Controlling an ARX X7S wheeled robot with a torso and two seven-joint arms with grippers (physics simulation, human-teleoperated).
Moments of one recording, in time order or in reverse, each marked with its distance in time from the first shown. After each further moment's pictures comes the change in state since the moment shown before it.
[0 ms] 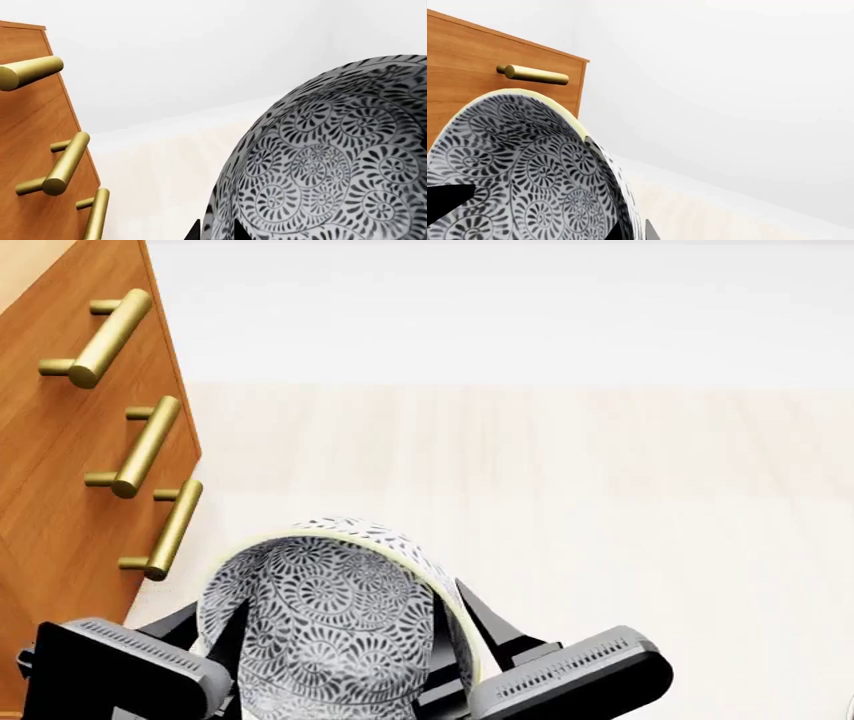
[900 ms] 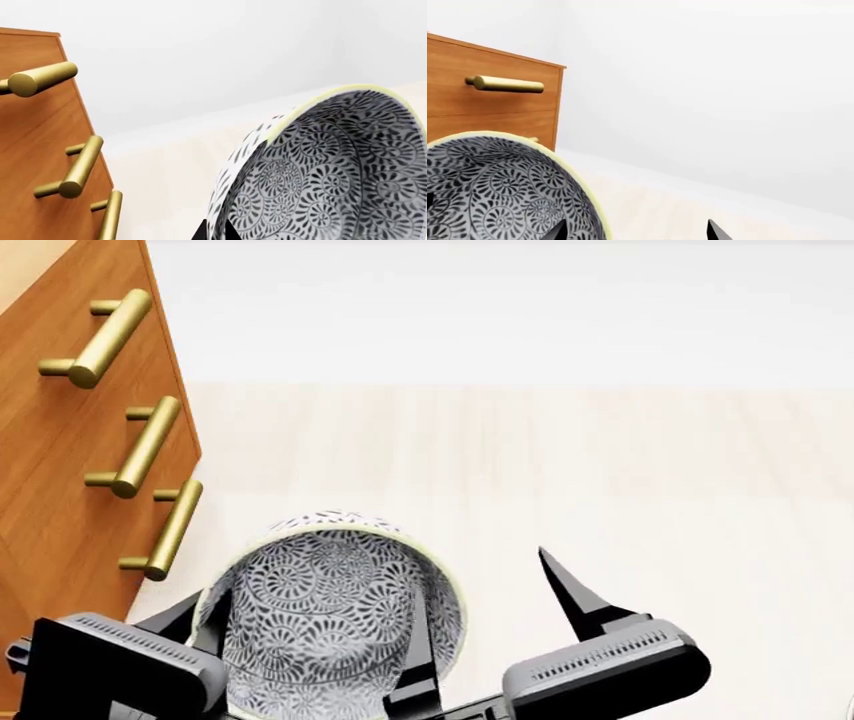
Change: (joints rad) left arm -0.010 -0.007 0.008 -0.008 0.018 0.003 -0.024; right arm -0.011 0.000 0.048 -0.001 0.033 -0.007 0.030
